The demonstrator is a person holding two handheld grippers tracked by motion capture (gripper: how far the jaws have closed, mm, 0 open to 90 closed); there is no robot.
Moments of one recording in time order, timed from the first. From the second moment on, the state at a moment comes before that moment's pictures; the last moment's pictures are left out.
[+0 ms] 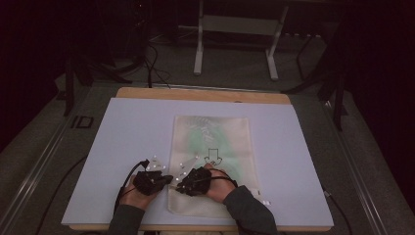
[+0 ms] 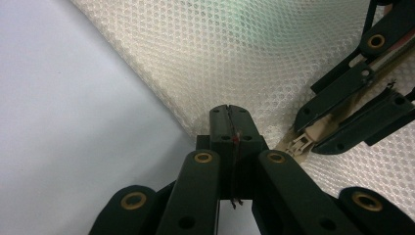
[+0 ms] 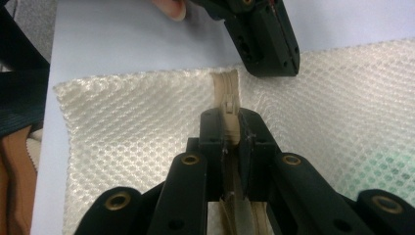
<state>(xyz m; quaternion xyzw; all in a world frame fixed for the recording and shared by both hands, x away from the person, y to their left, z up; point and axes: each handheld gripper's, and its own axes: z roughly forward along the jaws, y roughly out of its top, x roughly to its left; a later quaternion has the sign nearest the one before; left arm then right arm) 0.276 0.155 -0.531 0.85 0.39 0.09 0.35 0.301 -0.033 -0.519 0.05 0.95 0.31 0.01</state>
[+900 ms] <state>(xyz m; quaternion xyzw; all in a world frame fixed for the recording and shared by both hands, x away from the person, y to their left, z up) 0.265 0.148 -0.527 0.86 0.38 0.09 0.33 0.295 -0.028 -0.520 0.04 0.95 0.30 0.02</state>
